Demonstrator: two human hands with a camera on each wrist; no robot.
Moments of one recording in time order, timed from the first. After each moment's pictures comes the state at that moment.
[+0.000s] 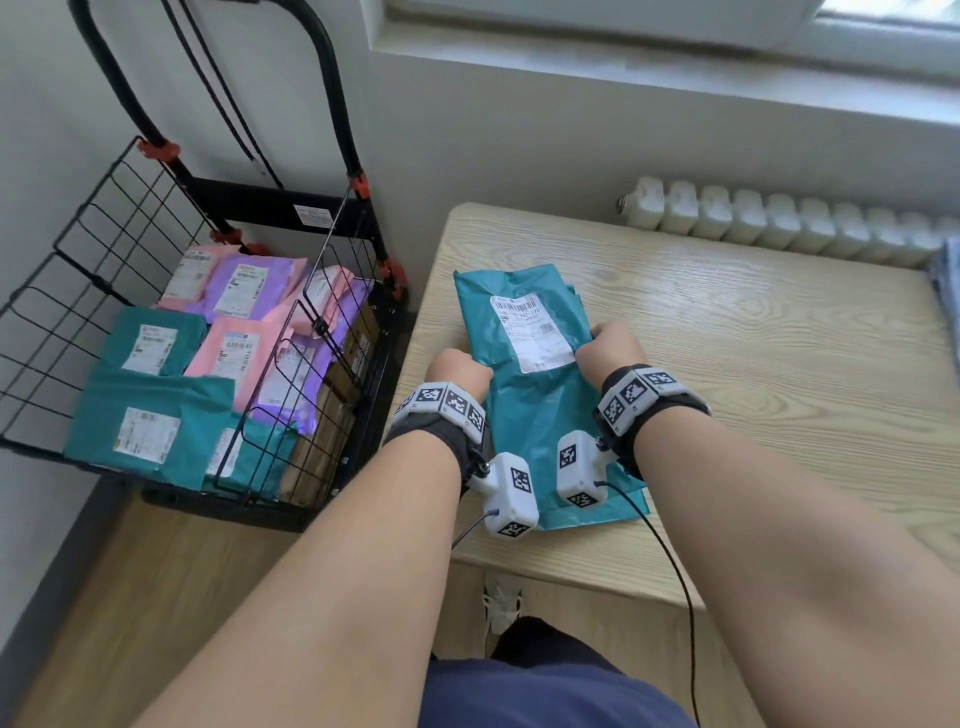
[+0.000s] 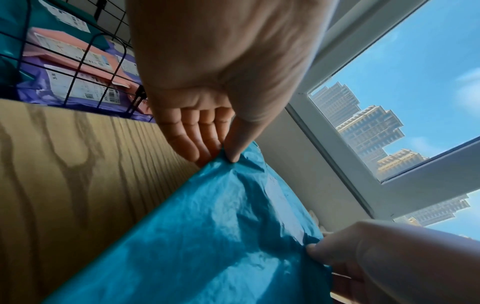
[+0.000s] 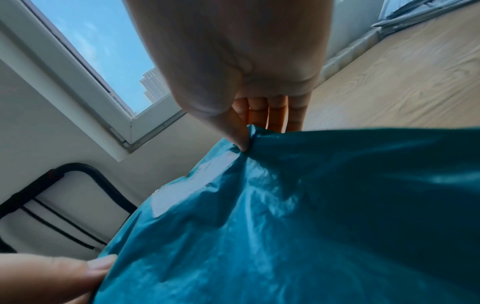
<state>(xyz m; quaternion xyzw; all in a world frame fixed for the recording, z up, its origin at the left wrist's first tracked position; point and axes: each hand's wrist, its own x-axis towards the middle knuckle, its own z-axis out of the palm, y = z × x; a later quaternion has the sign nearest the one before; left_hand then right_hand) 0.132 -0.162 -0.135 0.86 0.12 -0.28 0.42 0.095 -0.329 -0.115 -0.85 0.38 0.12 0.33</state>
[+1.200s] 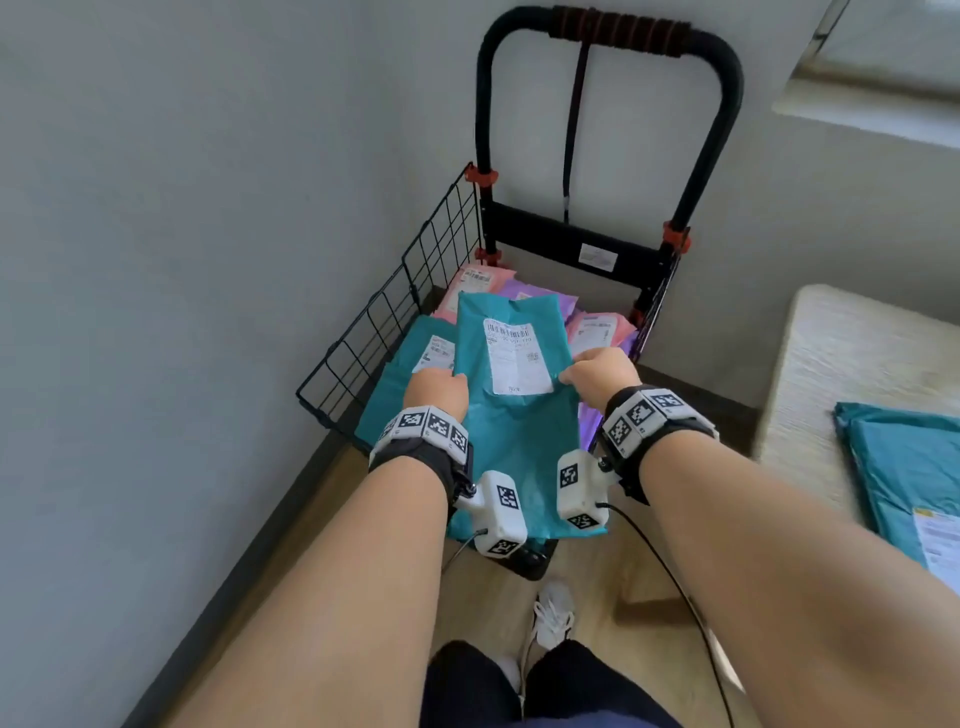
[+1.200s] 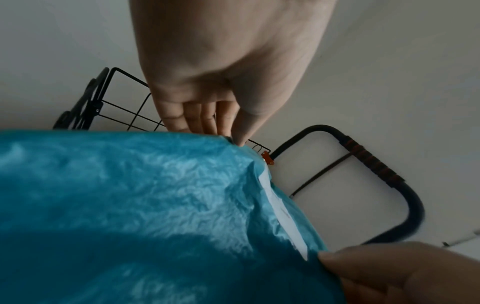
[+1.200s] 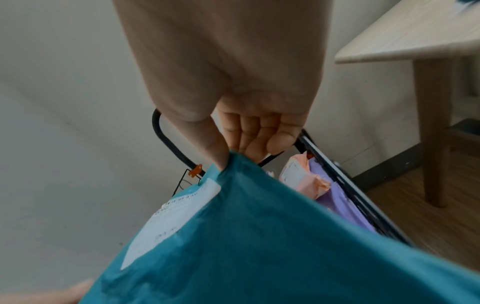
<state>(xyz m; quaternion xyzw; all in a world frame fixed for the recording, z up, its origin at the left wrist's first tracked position) 0.289 0.270 -0.129 0.89 0.25 -0.15 0.34 0.309 0.080 -0.138 -0.86 0.21 0.20 0.41</state>
